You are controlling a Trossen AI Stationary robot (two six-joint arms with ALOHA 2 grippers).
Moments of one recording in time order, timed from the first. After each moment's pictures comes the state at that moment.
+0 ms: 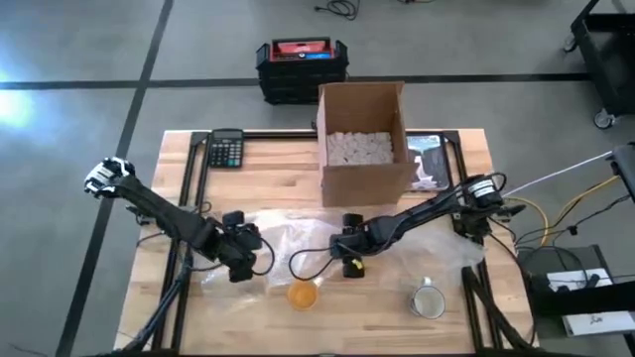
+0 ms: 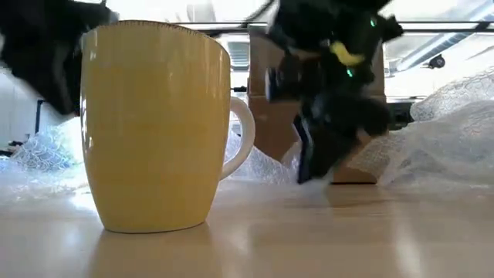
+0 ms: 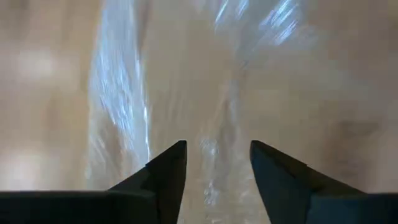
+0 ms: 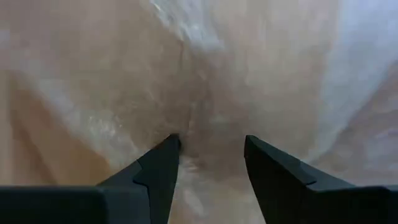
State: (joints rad) left arm -0.52 1.29 0.78 -0.84 -0.28 -0.72; right arm 0.22 1.99 1.17 -0.54 0.13 0.19
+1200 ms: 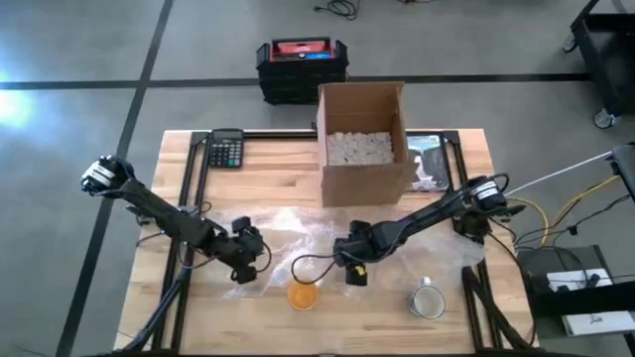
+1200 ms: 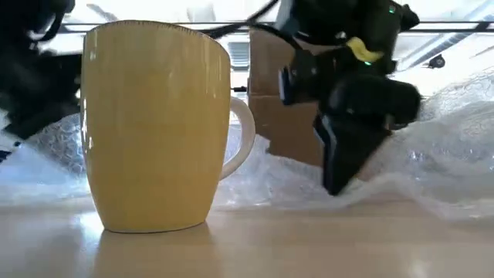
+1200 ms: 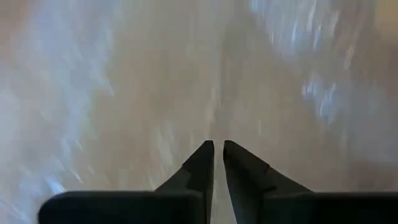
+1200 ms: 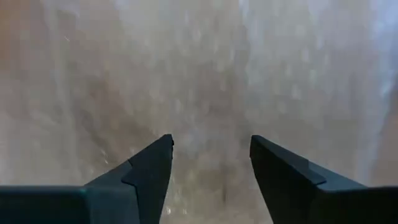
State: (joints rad) left arm -0.50 1.26 0.49 -0.35 -0.28 -0.65; right arm 0.28 1.96 1.17 -0.59 0.09 0.38
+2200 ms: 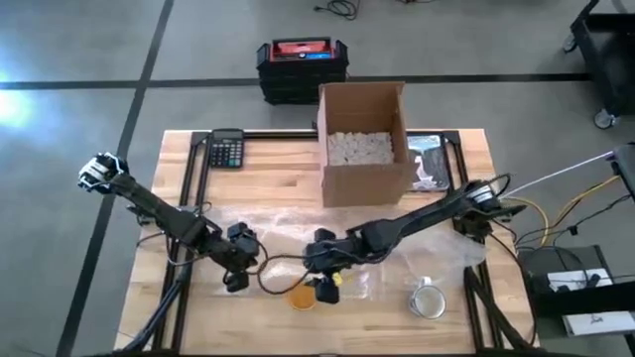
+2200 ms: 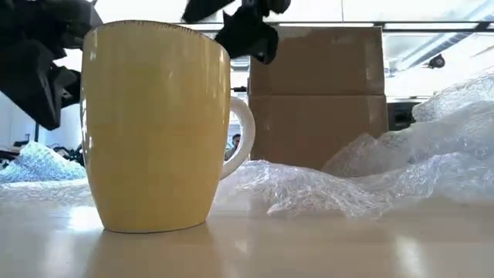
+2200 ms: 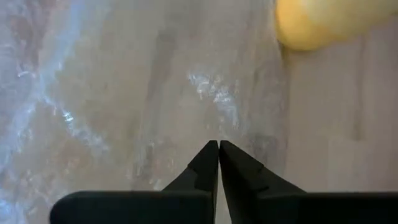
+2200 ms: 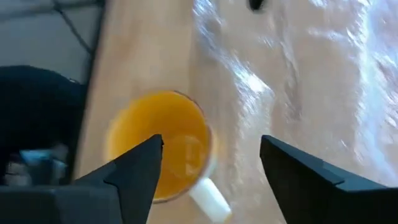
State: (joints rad) left arm -0.56 1.17 0.67 -0.54 -0.17 -0.71; right arm 0.31 2.07 1.68 -0.56 0.02 0.35
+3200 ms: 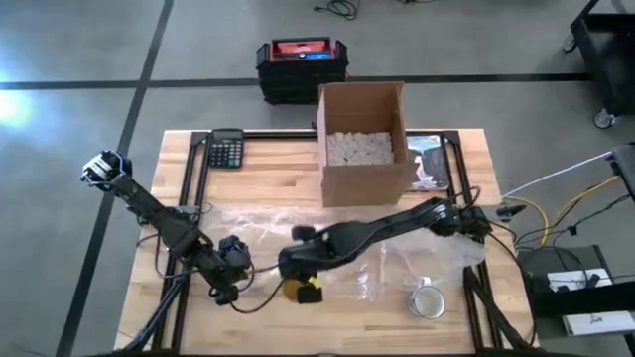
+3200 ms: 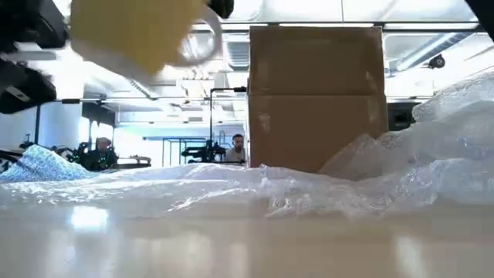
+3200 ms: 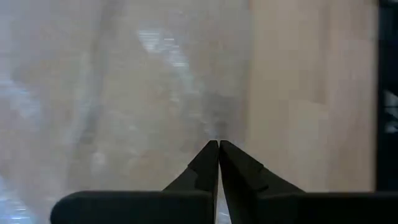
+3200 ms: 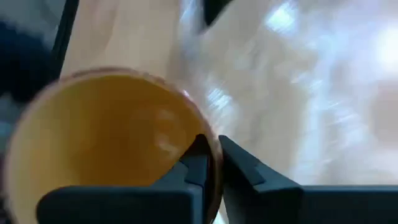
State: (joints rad) left arm -0.76 1.15 0.65 -0.51 -0.18 -0.89; right arm 0.26 2.36 2.35 -1.01 0.14 0.15
